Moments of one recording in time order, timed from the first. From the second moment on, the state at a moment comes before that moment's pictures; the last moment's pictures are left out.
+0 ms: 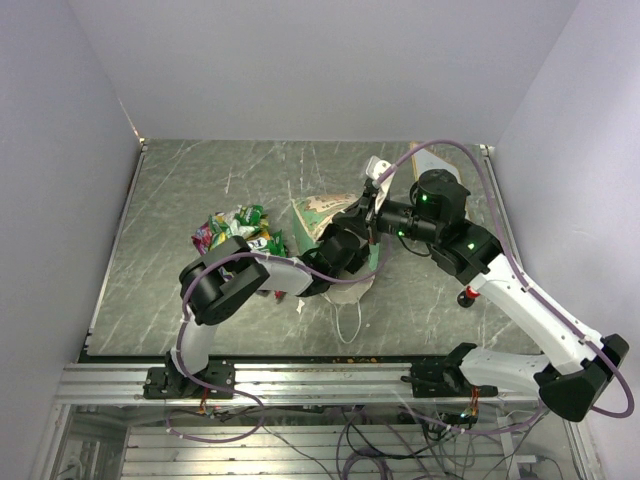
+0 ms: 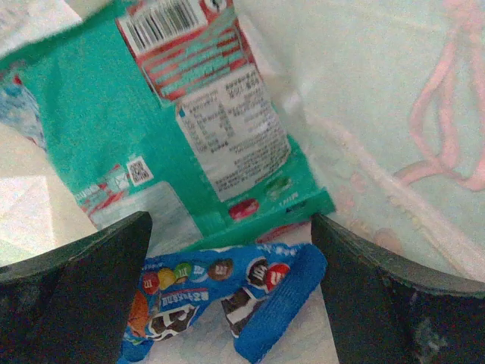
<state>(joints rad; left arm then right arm) -0.97 2.00 1.04 0.49 -0.52 0.07 0.69 1.12 1.19 -0.26 -0.48 -0.16</state>
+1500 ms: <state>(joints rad) -1.01 1.57 0.92 0.19 -0.15 -0.16 0.70 1.17 1.36 -0.40 -0.20 -0.27</state>
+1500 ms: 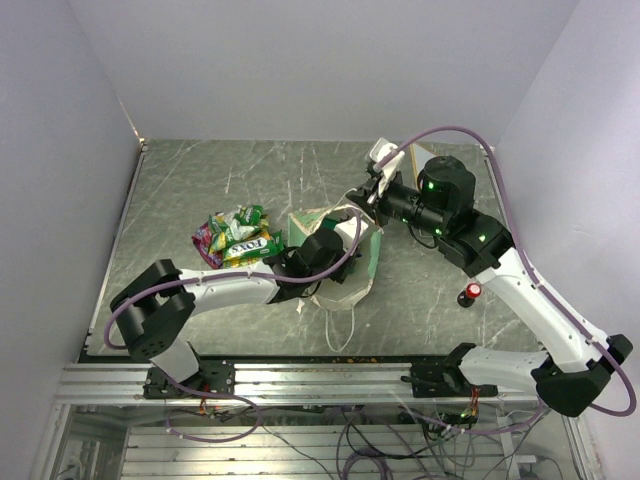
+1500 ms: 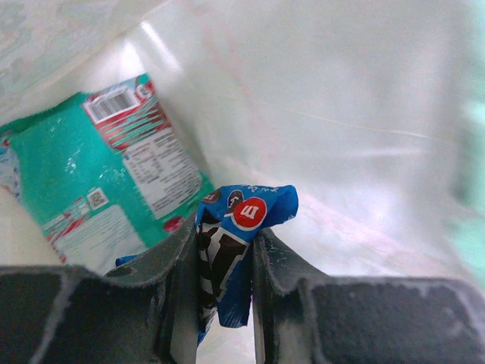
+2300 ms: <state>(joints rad) -1.00 1.42 1.21 0.12 0.12 -0.12 0.59 1.30 1.59 -0.55 0.13 -0.46</state>
